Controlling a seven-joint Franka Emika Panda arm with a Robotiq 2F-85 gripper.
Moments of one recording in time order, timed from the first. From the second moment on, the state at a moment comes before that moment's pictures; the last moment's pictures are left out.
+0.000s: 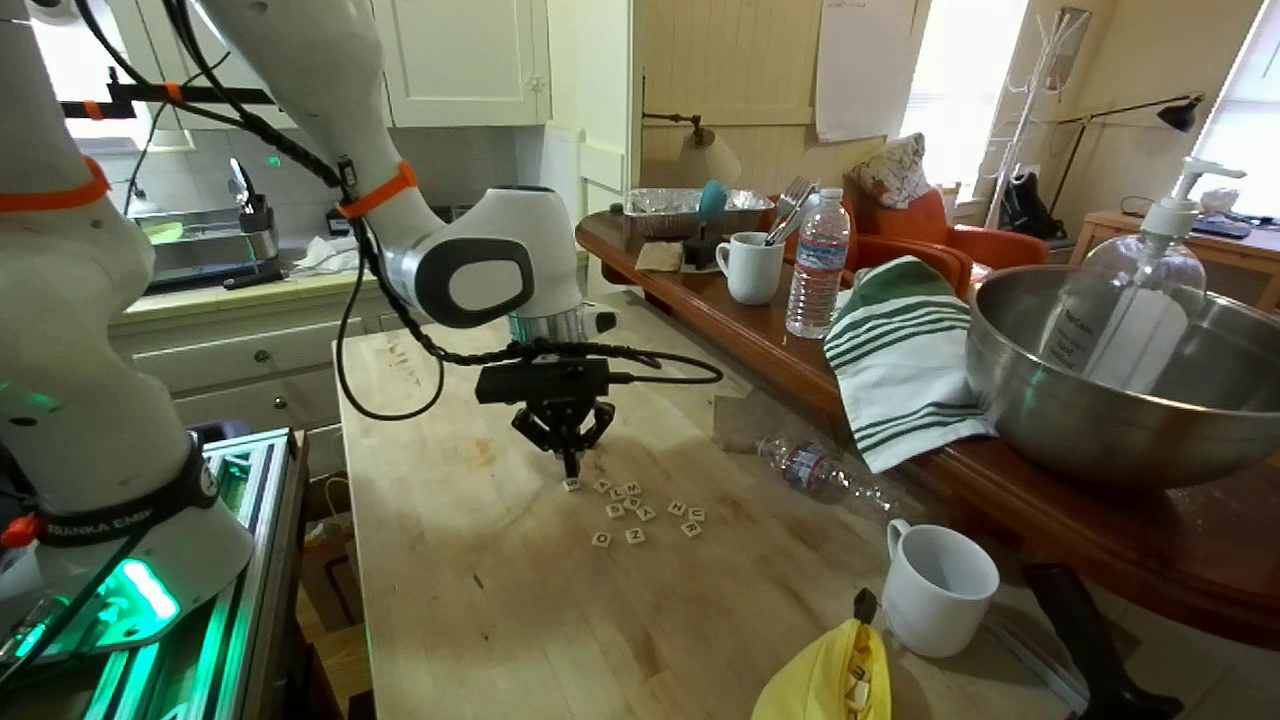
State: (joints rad) arm -0.10 0.07 -0.06 -2.67 -0.40 2.83 -0.90
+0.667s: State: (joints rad) arm -0.10 0.07 -0.11 -2.67 -0.58 2.86 -0.85
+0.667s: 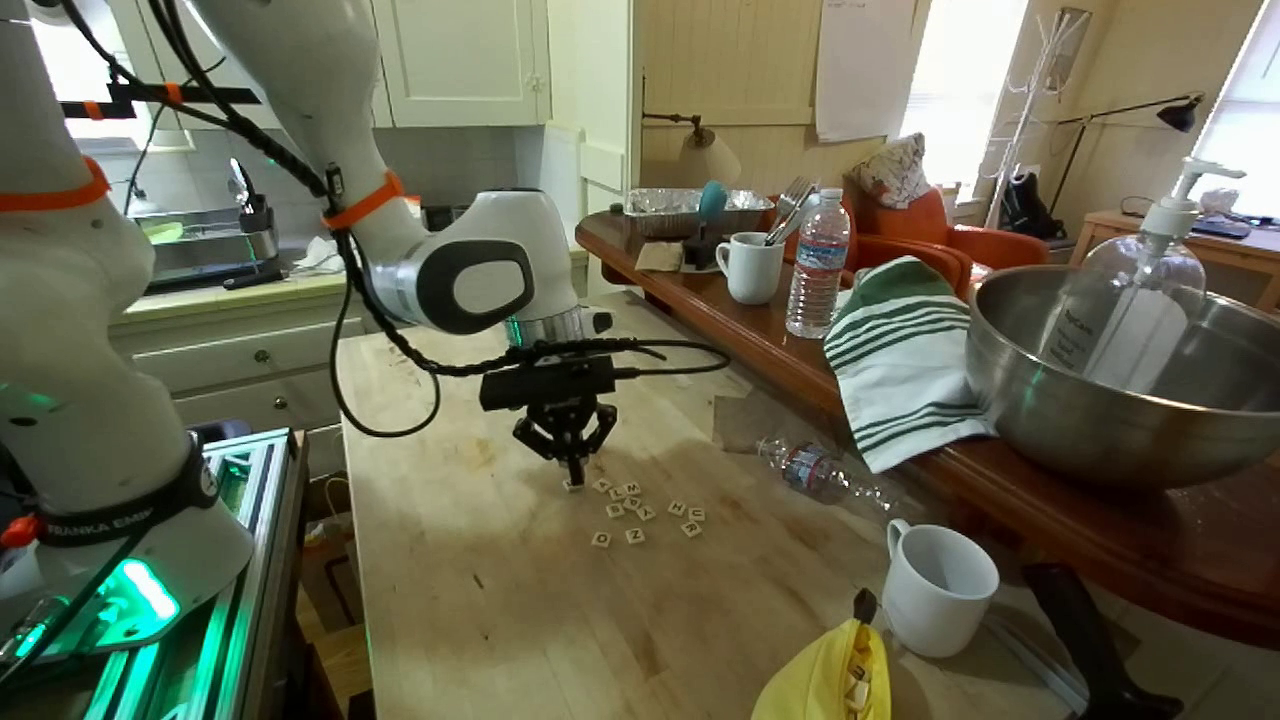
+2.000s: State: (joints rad) arm -0.09 0.09 -0.09 -2.66 -0.48 2.82 -0.60
